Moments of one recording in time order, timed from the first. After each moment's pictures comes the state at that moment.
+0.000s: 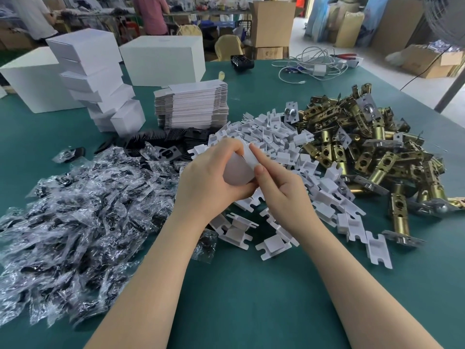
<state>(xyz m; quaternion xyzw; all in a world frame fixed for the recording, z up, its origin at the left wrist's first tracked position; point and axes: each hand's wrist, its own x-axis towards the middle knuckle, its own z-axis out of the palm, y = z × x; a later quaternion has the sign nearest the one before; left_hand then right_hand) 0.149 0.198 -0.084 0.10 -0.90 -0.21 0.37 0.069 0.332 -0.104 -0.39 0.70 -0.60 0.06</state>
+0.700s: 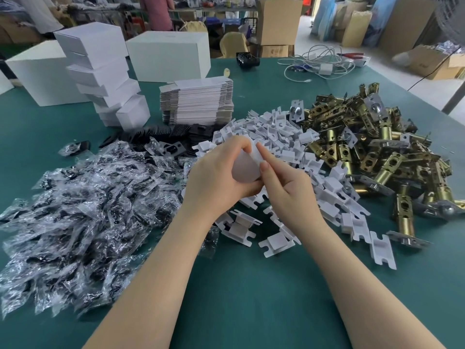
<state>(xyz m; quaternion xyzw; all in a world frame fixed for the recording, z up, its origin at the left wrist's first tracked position) 0.147 0.202 -0.084 0.10 -0.90 -0.22 0.35 0.068 0.331 -0.108 -0.38 0.71 -0.59 0.03</state>
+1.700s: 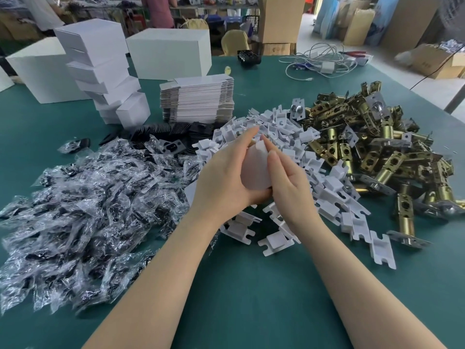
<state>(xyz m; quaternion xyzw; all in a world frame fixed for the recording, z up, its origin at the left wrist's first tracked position) 0.143 0.212 -0.095 0.10 -0.90 -0.30 0.31 0.067 0.325 -0.108 -0.31 0.65 -0.68 0.11</state>
